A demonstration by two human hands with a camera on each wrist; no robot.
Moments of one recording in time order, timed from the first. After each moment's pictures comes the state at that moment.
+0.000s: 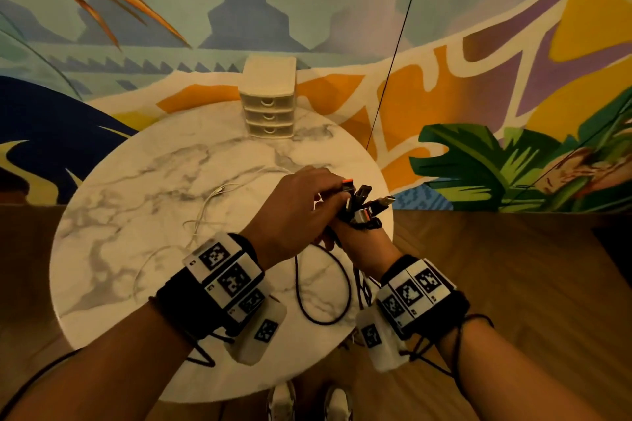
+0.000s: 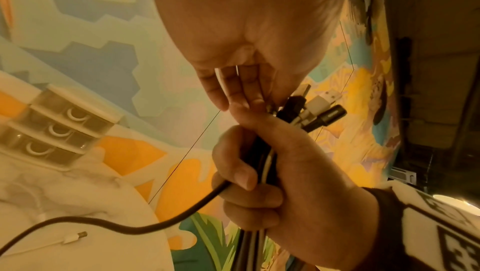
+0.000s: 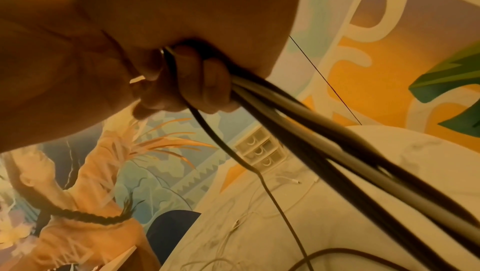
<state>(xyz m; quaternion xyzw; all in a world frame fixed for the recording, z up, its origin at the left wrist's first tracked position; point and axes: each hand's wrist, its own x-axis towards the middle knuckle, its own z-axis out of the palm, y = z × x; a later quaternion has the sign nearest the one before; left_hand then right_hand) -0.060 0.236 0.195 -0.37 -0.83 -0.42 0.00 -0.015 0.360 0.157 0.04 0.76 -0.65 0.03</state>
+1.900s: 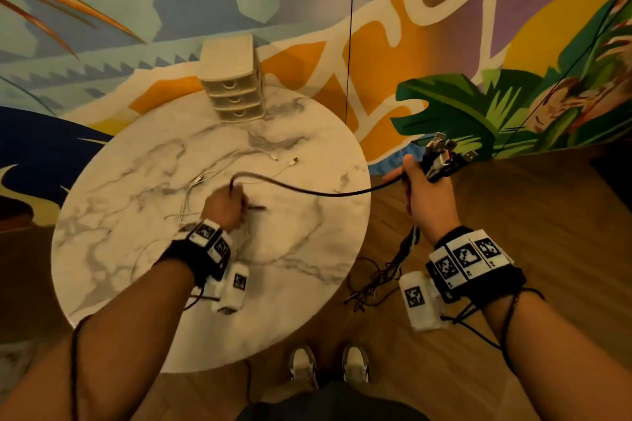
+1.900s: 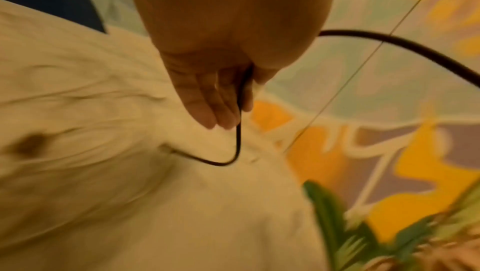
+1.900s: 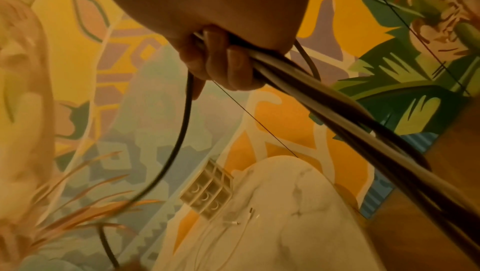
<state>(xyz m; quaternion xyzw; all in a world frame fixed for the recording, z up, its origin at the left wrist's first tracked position) -0.105 0.194 0.063 0.03 -0.91 -0.39 -0.16 0.044 0.479 0.132 0.32 0.69 -0.63 -0.15</state>
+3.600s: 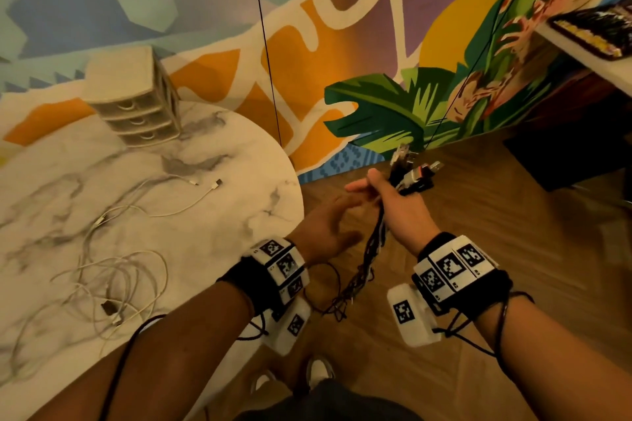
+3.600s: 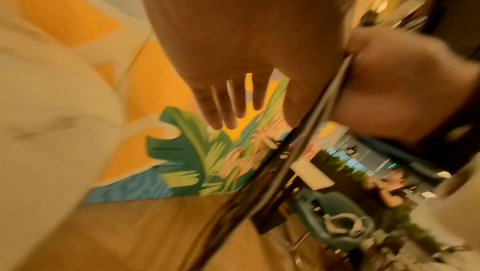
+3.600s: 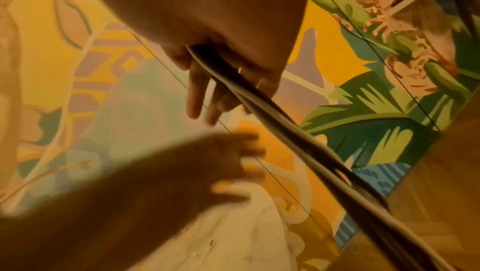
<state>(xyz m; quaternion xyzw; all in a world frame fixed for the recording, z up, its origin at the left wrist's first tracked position) -0.011 0.437 0.082 -0.43 -0.77 -0.37 -0.30 0.072 0.557 0.130 0.28 0.71 -0.64 -0.11</state>
